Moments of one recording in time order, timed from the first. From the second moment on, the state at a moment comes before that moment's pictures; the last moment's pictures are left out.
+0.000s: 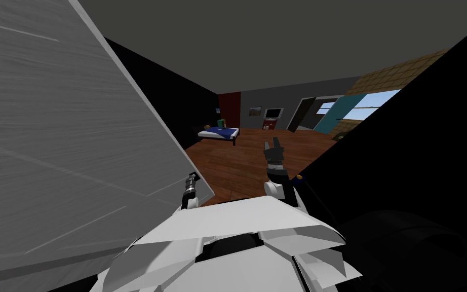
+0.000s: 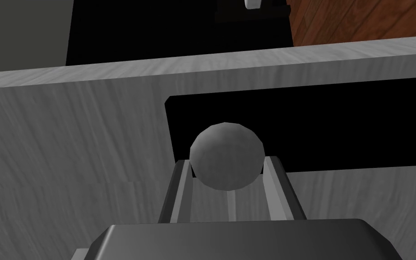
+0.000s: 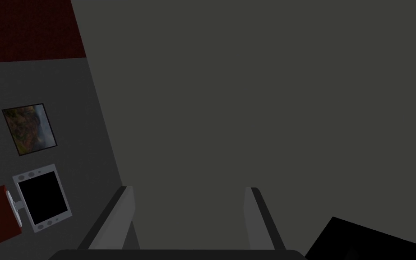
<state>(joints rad) -0.20 0.20 0.32 -0.45 0.13 -0.87 0.04</state>
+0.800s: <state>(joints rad) -0.21 0.22 0.33 -0.40 0.15 -0.88 0.05</state>
